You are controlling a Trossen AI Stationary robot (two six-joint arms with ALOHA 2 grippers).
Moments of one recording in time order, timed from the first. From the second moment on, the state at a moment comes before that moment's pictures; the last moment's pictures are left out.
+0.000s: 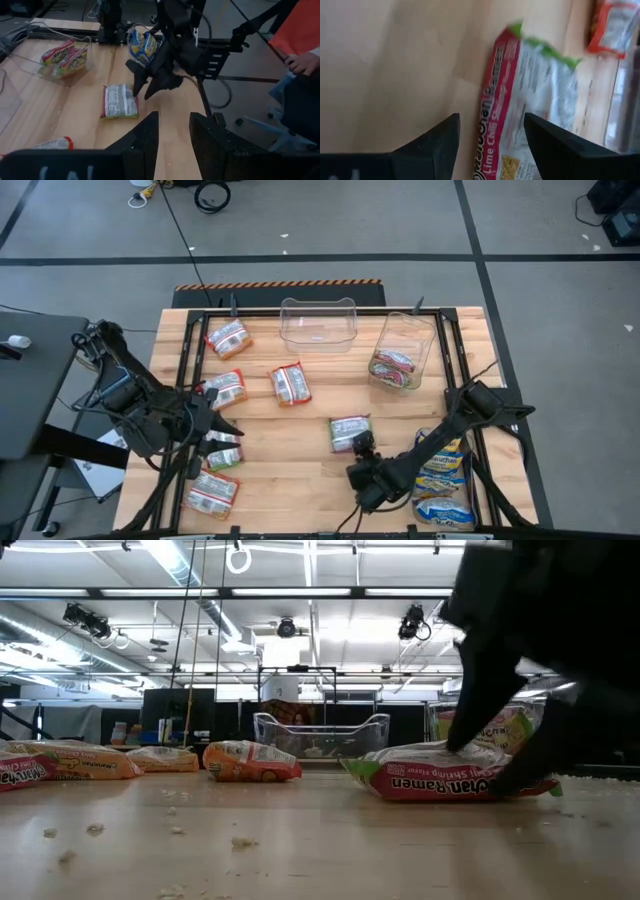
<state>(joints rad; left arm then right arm) -0.85 1.06 1.26 -0.74 -0.66 -0.53 0.67 2.06 1.32 -0.77 0.69 0.26</state>
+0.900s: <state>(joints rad) -0.85 1.06 1.26 -0.74 -0.69 -0.54 0.48 1.90 1.32 -0.81 0.70 0.33</state>
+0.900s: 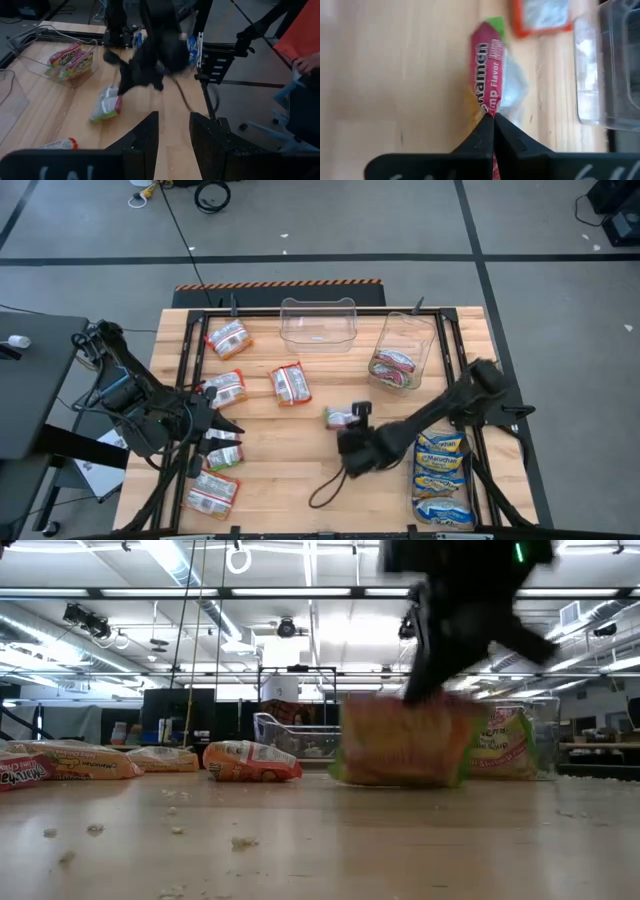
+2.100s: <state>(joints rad) -0.44 1.06 1.27 -0.41 -0.88 -0.41 0.05 1.70 1.34 -0.59 0.03 -0.28</state>
